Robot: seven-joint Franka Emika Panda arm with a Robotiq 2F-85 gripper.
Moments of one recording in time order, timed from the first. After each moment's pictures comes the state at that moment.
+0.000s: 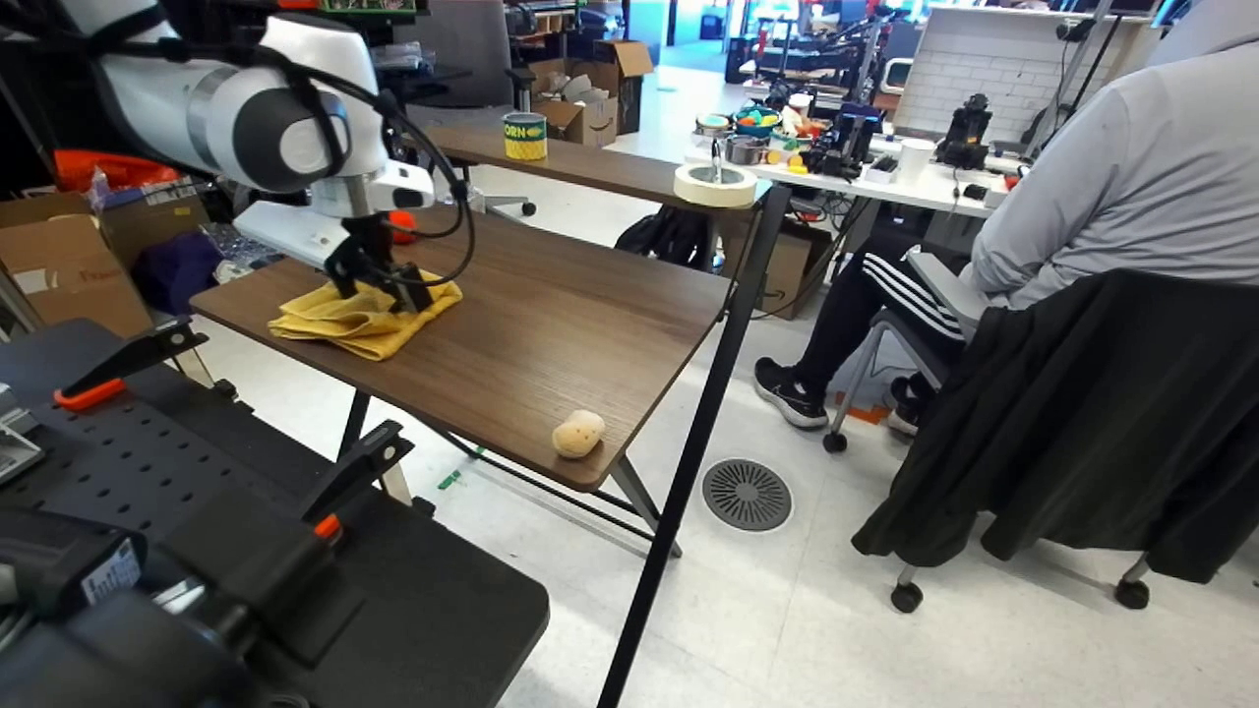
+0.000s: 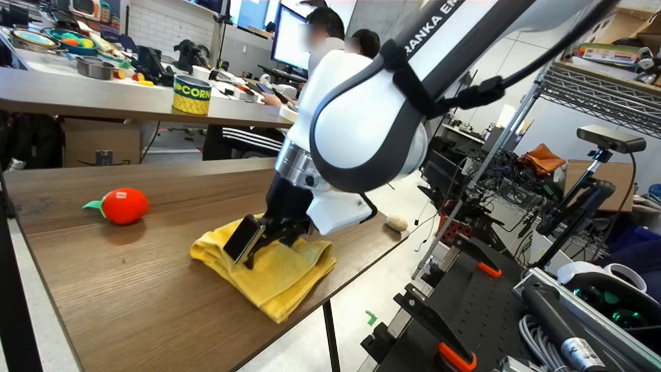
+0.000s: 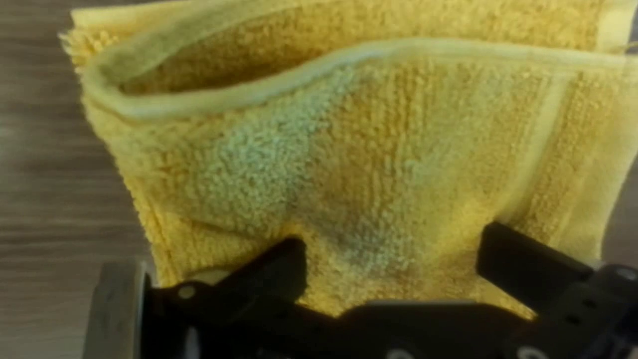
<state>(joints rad) 0.17 0.87 0.12 -1.97 0.05 2.89 0.05</state>
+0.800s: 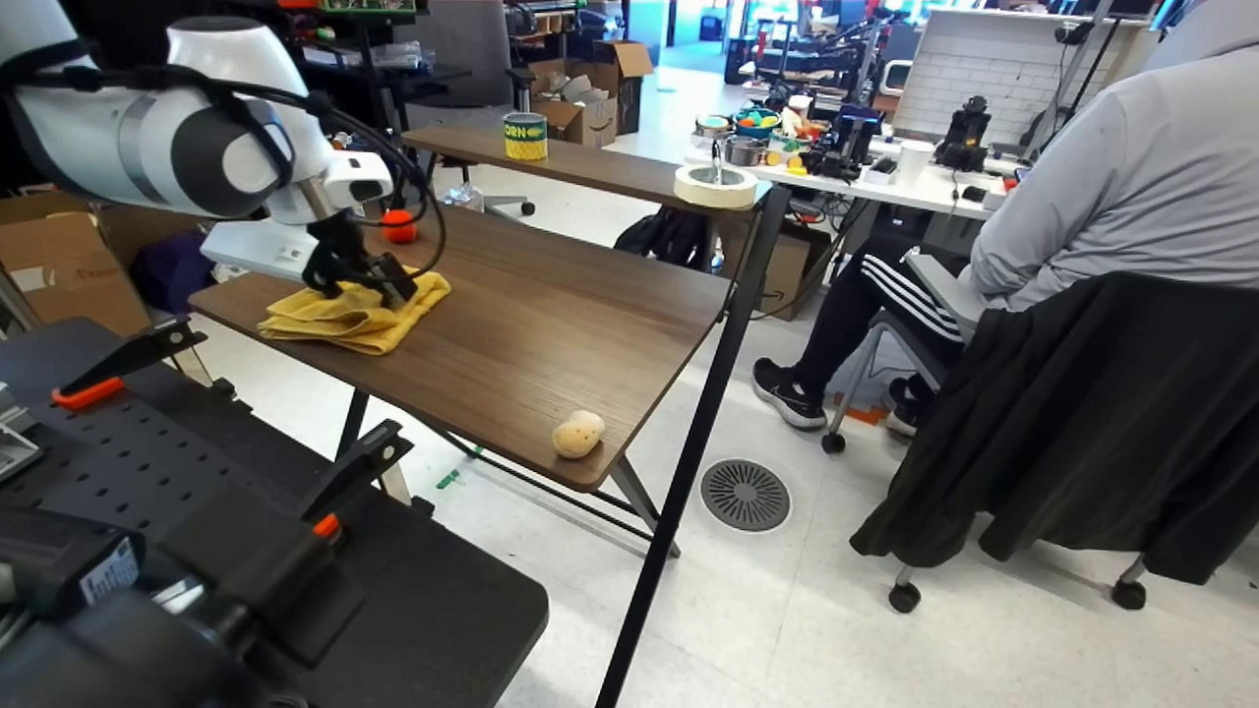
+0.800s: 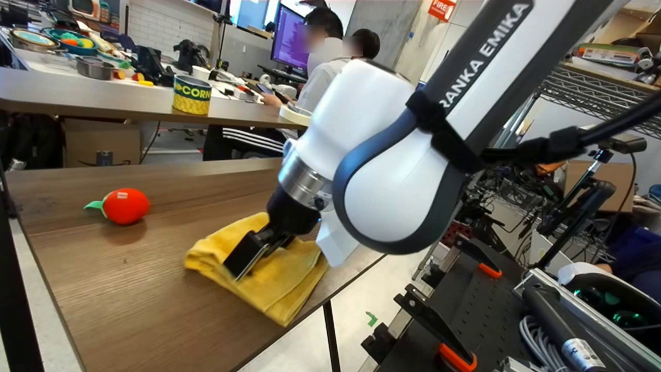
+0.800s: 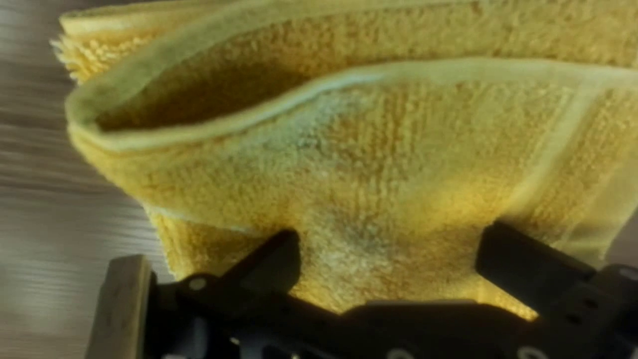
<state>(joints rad) 0.35 0.86 -0.02 -2.08 0.02 3.17 0.06</state>
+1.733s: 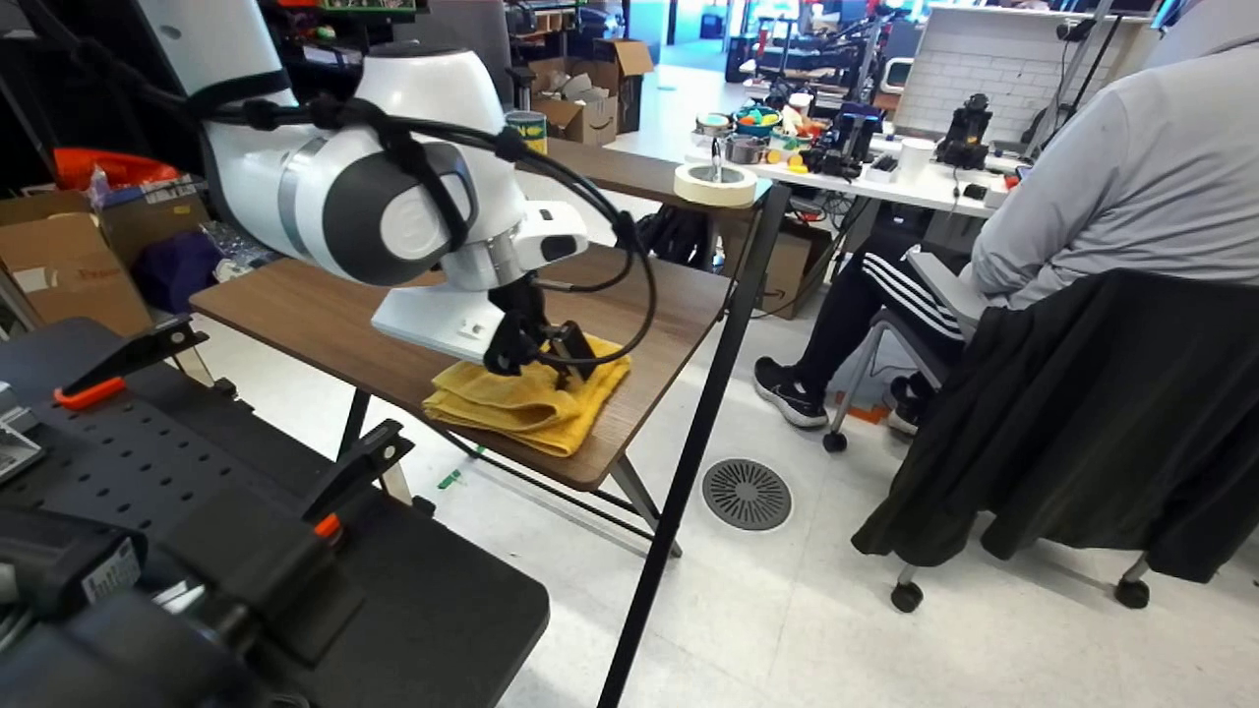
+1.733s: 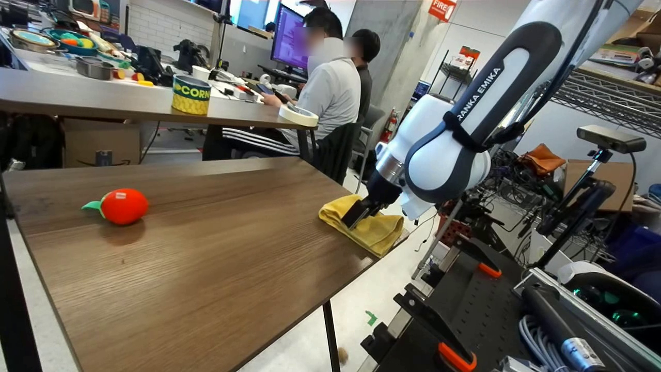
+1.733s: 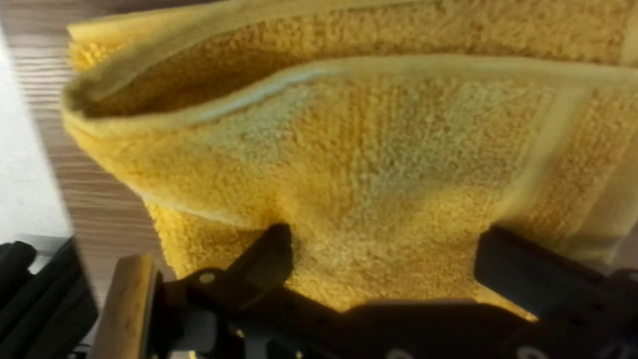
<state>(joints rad) -0.05 0.82 -0.09 -2.16 -0.08 3.19 -0.12</state>
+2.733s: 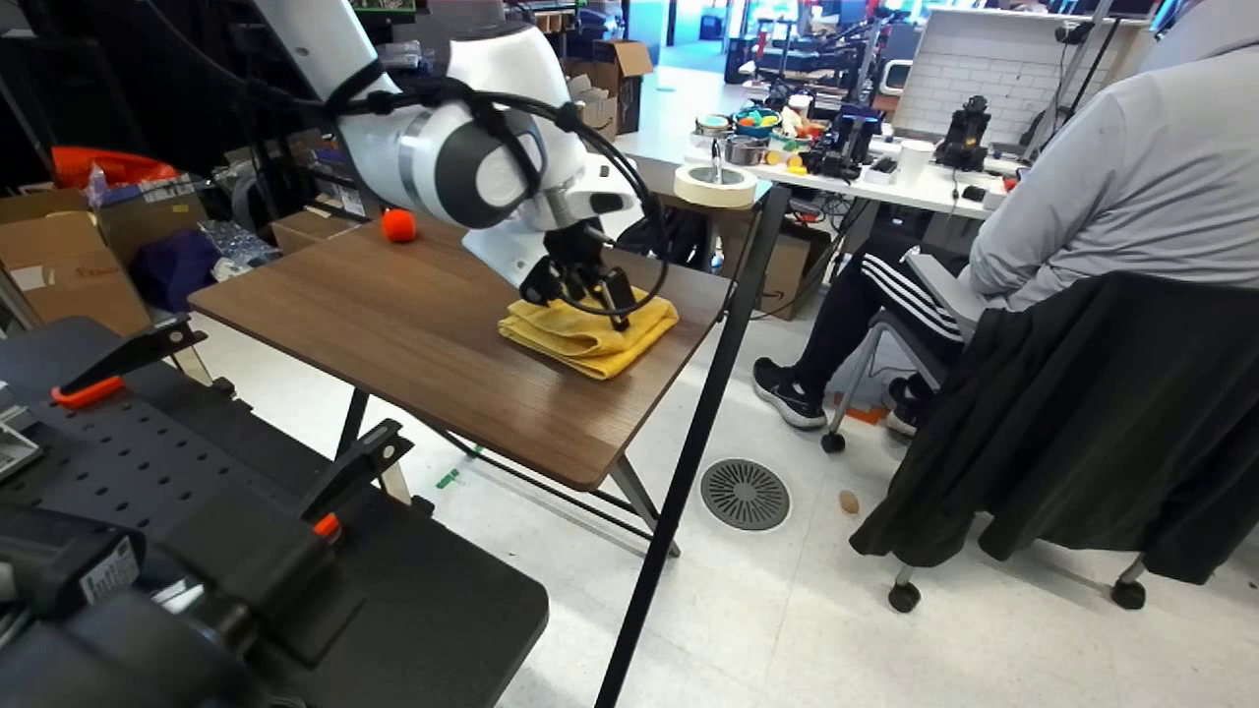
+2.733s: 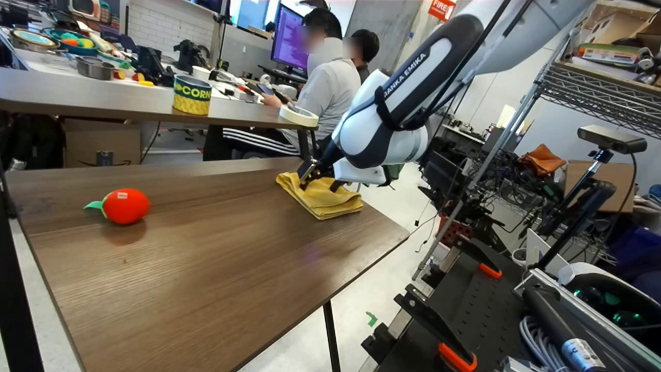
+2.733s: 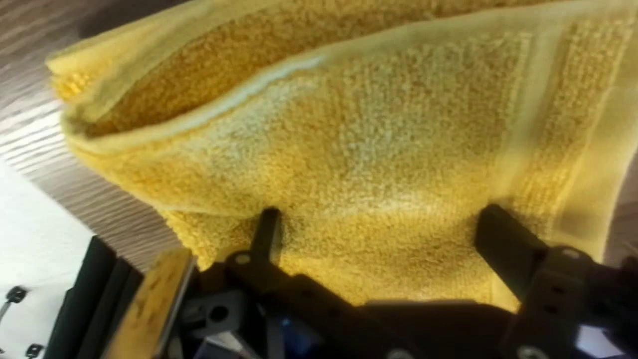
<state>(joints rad) 0.08 1.01 -0.18 -1.71 0.12 3.06 0.22</state>
